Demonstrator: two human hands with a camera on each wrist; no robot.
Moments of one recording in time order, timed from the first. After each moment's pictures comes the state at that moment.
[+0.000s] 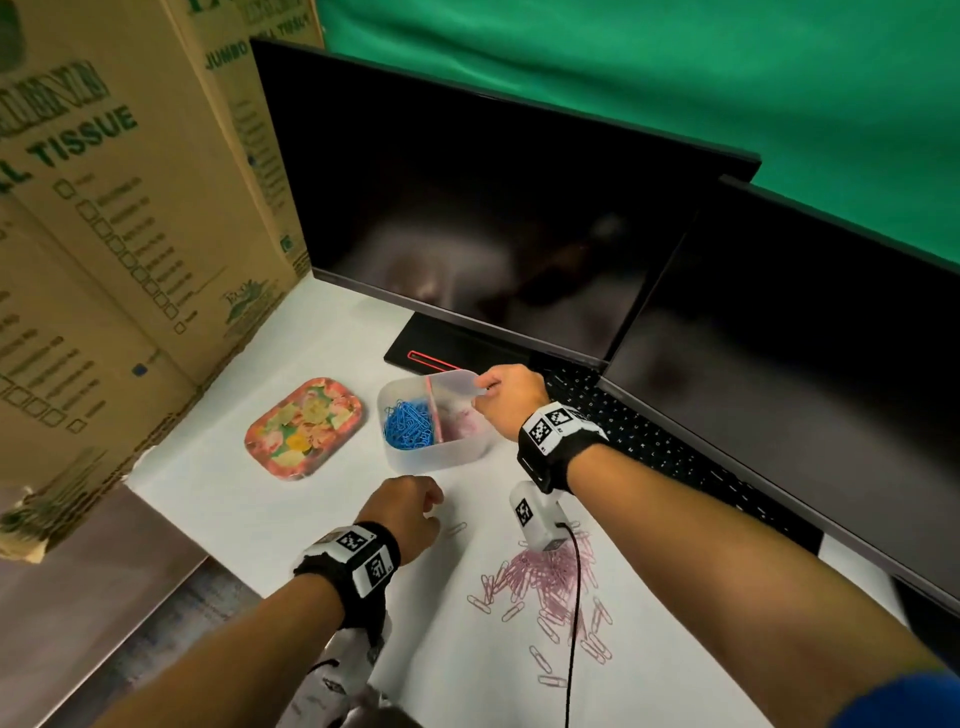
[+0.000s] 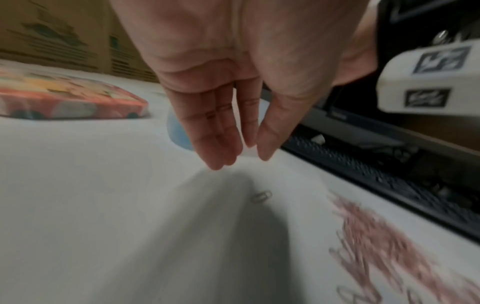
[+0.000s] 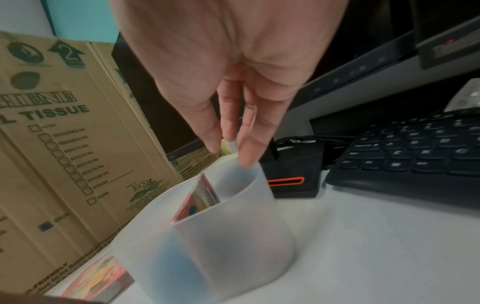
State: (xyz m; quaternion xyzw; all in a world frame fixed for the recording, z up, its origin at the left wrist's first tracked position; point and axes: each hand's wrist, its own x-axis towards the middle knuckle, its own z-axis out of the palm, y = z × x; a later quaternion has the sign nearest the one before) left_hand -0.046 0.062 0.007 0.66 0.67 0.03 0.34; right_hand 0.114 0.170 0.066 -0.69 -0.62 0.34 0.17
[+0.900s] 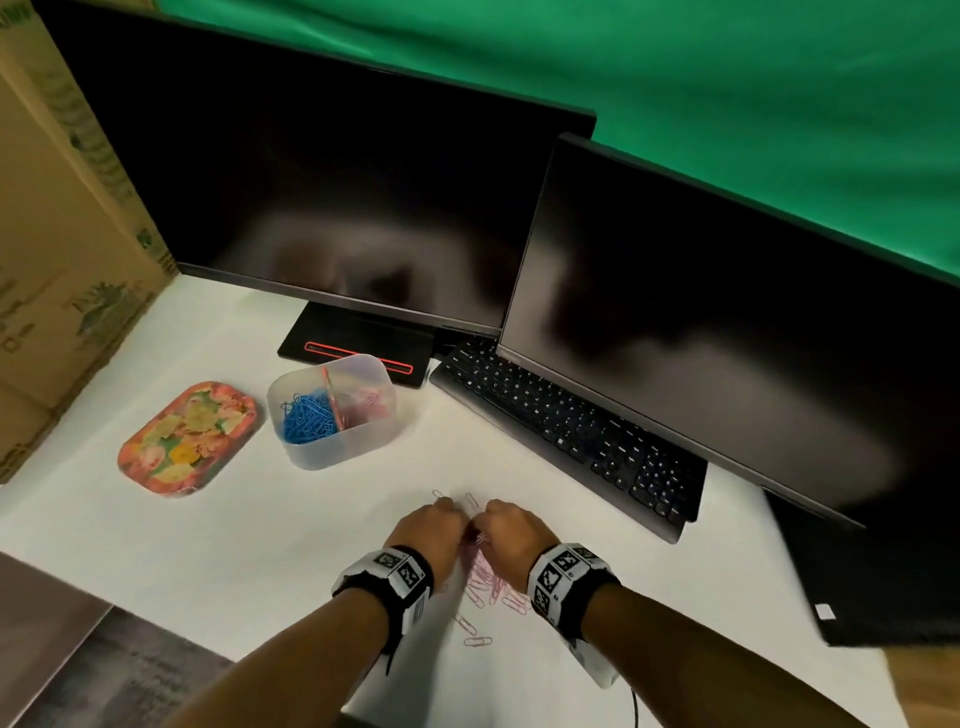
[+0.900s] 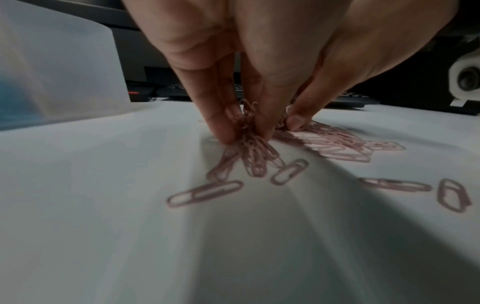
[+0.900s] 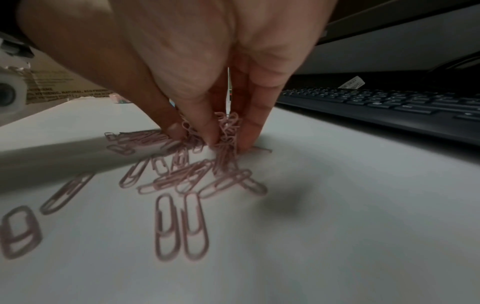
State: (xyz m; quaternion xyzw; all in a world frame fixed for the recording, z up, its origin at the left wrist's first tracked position) left_hand 0.081 0.027 -0.011 0.83 0.49 -0.11 0.24; right_hand 0.222 0.004 0.000 -0.62 -0.73 0.25 -0.10
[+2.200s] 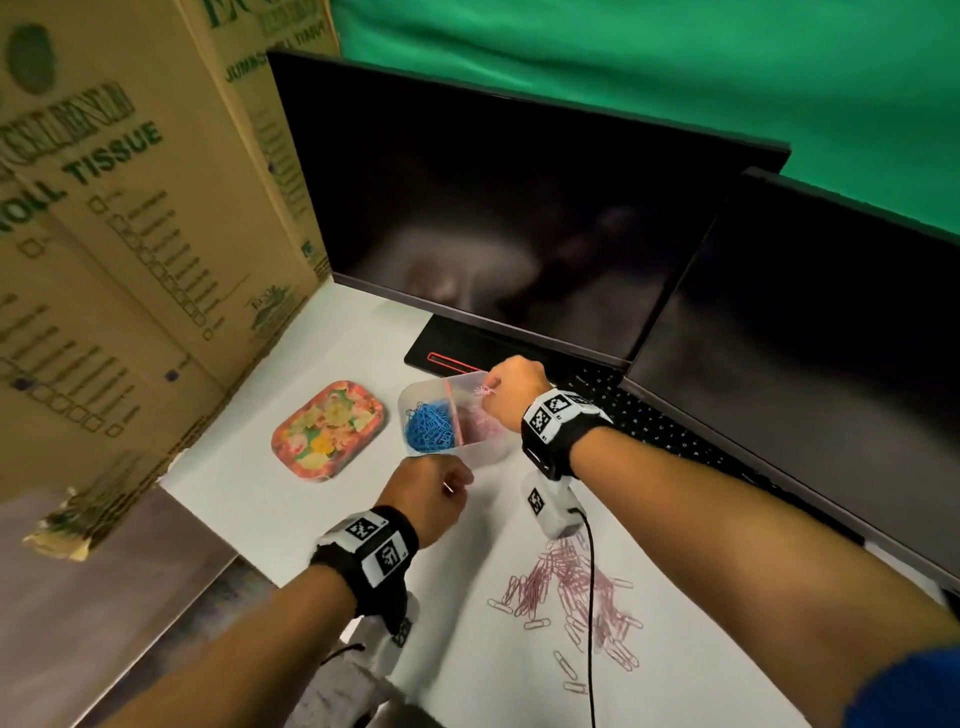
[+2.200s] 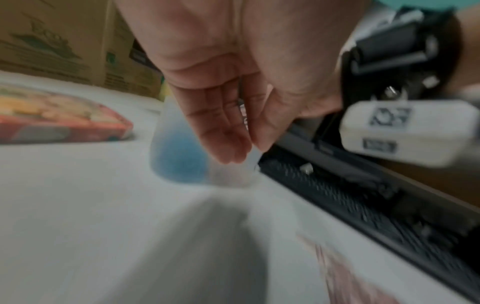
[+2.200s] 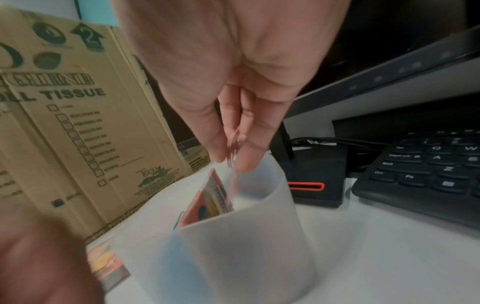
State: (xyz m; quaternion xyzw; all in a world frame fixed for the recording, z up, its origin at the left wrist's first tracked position) left_hand -0.045 0.070 0.045 0.67 0.66 0.12 0.32; right_hand 0.095 0.179 0.084 -0.67 -0.67 0.31 0.09
